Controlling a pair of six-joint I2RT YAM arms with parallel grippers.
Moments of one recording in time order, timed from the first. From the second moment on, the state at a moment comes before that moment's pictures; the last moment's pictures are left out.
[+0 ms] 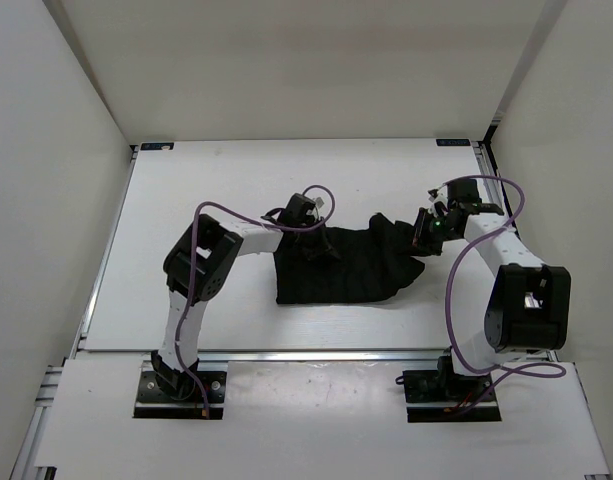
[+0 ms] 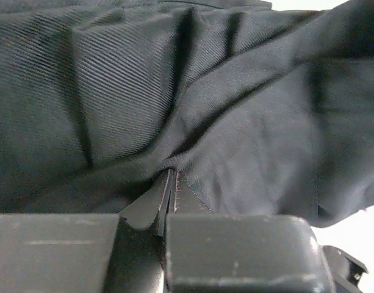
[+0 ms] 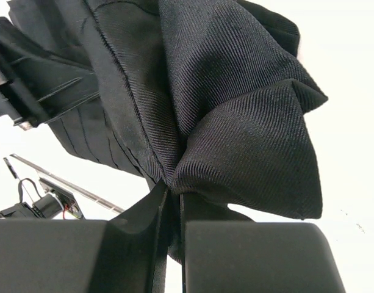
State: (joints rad) left arm -0.64 2.09 1.28 -0.01 0.42 -0.85; right arm 0.01 1.52 1.04 -0.69 -0.54 0.31
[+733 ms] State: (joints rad) left arm -0.66 2.14 1.36 -0.03 0.35 -0.83; right arm 0.22 1.45 1.11 -0.54 -0.74 0.44
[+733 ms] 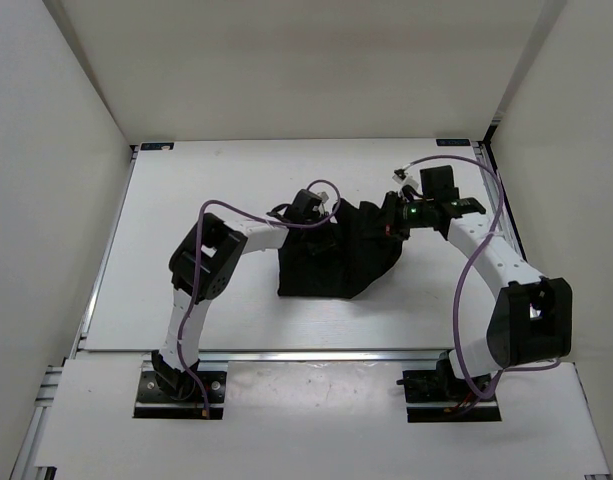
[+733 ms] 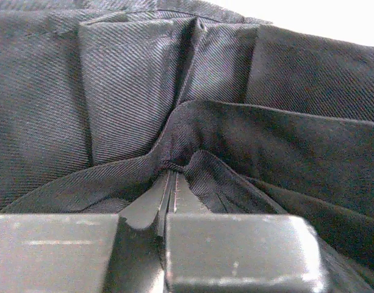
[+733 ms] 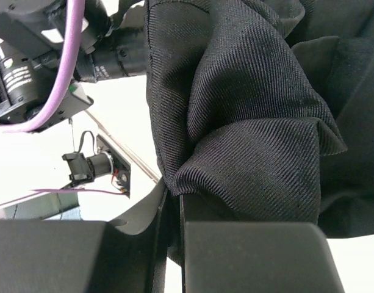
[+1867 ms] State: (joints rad) left arm -0.37 1.73 0.90 -0.13 0.20 -0.71; right arm 0.17 1.45 1.17 -0.59 -0.72 0.41
